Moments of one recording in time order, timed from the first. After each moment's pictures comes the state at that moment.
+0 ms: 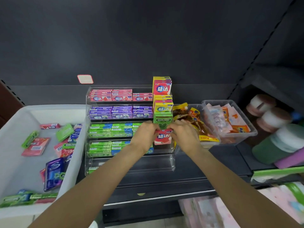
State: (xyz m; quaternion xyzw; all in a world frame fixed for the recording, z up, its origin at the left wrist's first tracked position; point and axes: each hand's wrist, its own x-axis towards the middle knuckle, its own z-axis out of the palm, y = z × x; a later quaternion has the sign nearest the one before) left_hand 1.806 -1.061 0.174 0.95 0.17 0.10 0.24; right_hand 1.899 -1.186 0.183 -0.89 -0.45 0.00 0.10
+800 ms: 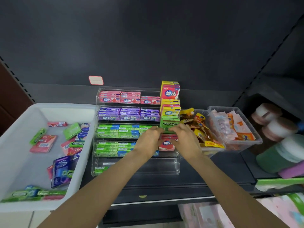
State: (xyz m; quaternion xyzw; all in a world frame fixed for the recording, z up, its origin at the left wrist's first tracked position) left_hand 1.791 -1.057 0.169 0.95 0.17 0.10 0.26; right_hand 1.877 -1.175 0.187 -0.89 -0.43 0.01 0.14
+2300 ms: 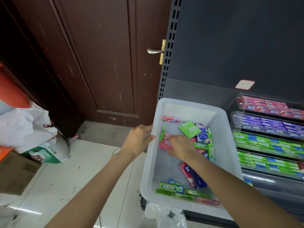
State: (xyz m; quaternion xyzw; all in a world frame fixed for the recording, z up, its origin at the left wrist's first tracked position) left_hand 1.436 -0.710 0.155 0.85 0.35 0.11 0.37; right_hand 1.594 -0.803 0.107 -0.81 -0.58 0.08 -0.09
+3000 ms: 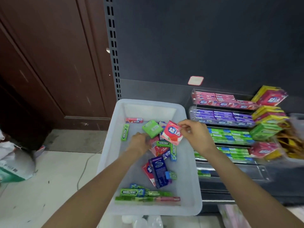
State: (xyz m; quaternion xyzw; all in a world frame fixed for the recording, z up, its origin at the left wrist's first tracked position) left_hand 1.568 -0.768 0.107 0.87 0.35 -0.07 0.33; right_hand 1.694 -0.917 0.187 -0.86 -0.40 0.11 0.29
